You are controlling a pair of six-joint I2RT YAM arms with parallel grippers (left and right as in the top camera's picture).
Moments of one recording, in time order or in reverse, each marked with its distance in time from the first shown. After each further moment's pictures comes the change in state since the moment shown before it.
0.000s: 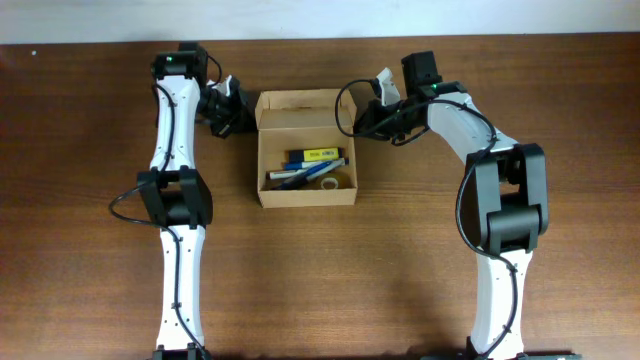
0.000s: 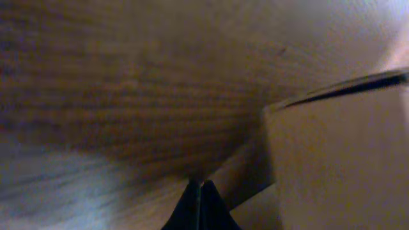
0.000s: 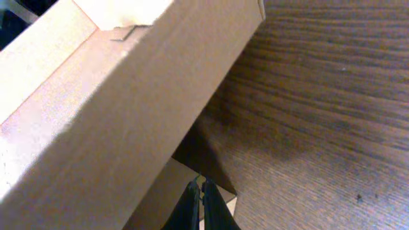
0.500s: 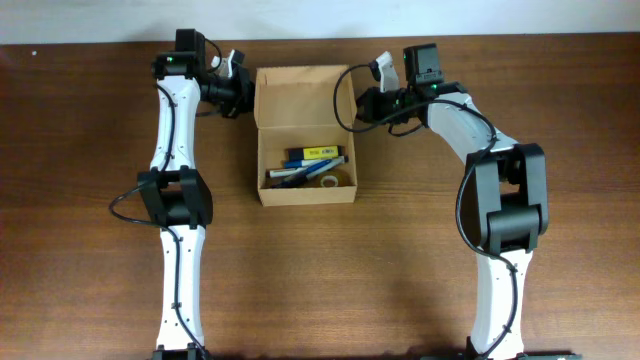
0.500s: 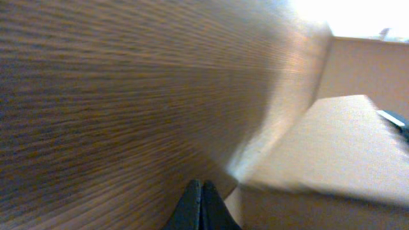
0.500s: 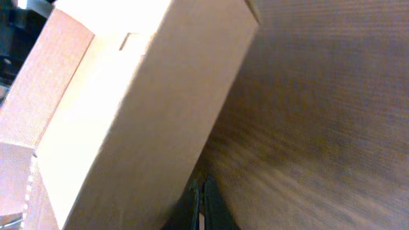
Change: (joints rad) left arm -0.001 0.000 0.000 0.268 0.234 -0.014; right arm 0.000 0.000 -0.002 0.230 -0.032 0.004
